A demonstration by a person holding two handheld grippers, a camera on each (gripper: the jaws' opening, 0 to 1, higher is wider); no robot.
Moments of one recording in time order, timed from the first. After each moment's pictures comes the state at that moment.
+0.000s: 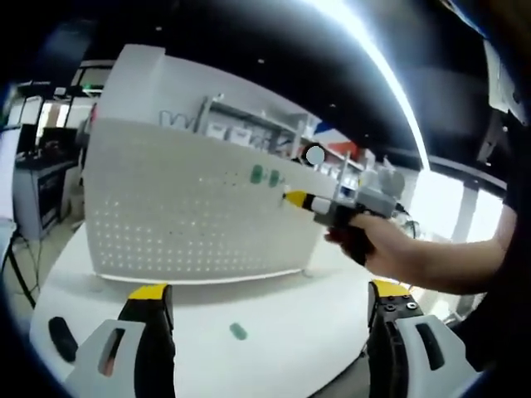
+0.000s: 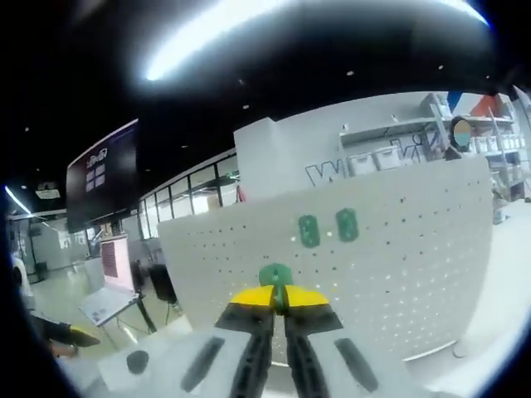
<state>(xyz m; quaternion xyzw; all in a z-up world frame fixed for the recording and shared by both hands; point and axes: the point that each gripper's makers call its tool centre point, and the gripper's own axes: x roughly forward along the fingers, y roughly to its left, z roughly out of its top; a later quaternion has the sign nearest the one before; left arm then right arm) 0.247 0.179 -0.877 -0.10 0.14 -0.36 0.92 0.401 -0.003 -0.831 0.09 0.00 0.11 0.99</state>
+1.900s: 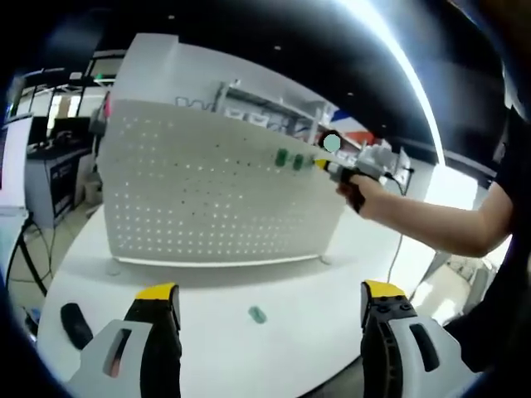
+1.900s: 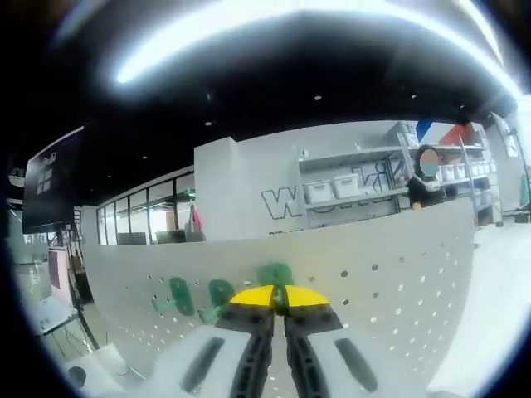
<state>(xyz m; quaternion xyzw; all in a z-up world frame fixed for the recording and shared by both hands) 0.255 0.206 -0.901 -0.09 0.18 -0.32 0.93 0.489 -0.112 -0.797 0.07 -0.05 0.00 1.00</state>
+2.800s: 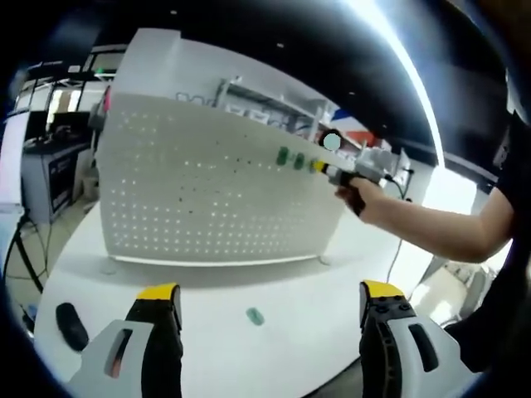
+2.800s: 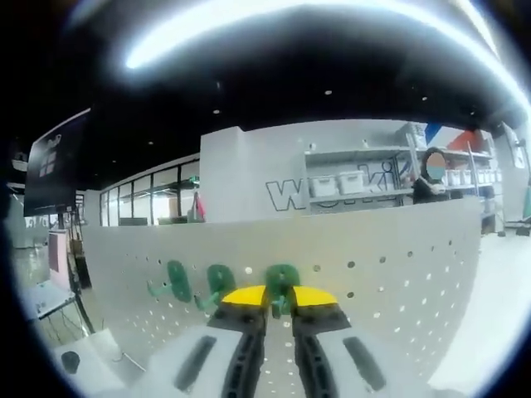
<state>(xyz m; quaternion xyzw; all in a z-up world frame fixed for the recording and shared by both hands) 0.265 0.200 -0.902 -0.10 0.19 -0.33 0.92 0.489 -0.104 -0.807 0.04 -0.03 0.01 1.00</state>
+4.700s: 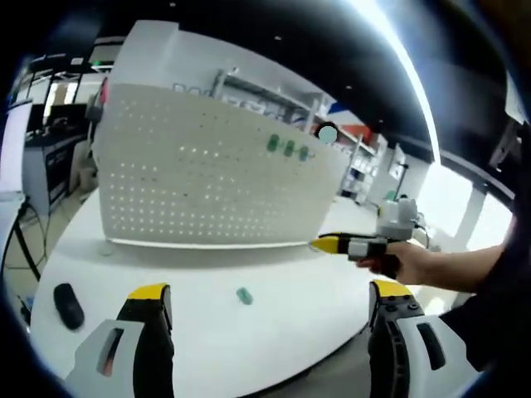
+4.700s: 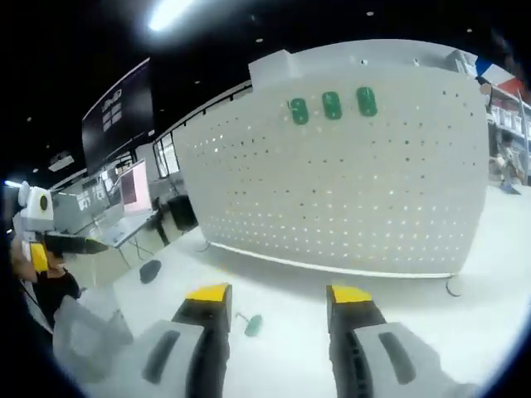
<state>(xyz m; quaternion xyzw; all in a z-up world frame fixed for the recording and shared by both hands) 0.228 0.203 -0.913 -0.10 0.21 -0.33 0.91 0.305 -0.004 -0.972 0.05 0.20 0.20 0.96</state>
